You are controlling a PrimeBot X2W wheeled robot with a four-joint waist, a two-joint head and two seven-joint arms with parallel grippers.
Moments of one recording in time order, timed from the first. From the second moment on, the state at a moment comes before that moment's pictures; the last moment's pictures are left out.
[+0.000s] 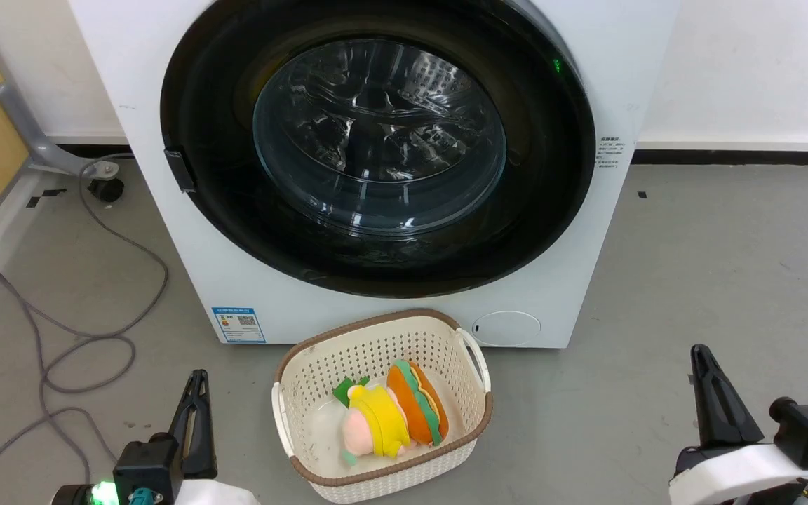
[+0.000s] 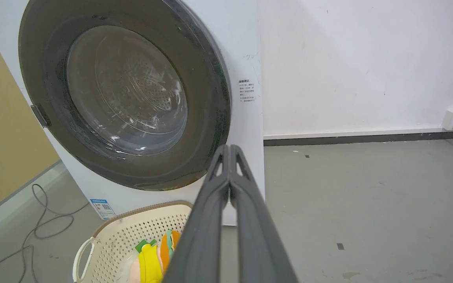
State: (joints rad) left arm 0.07 0.05 0.02 0.05 -0.01 0.05 -0.21; right arm -0.03 -0.06 -0.09 0.18 0.16 0.13 -0.21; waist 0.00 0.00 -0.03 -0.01
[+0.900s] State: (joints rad) left arm 0.06 0.05 0.02 0.04 -0.01 0.04 -0.16; right arm -0.03 -0.06 -0.07 0.14 0.12 0.13 -0.16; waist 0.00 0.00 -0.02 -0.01
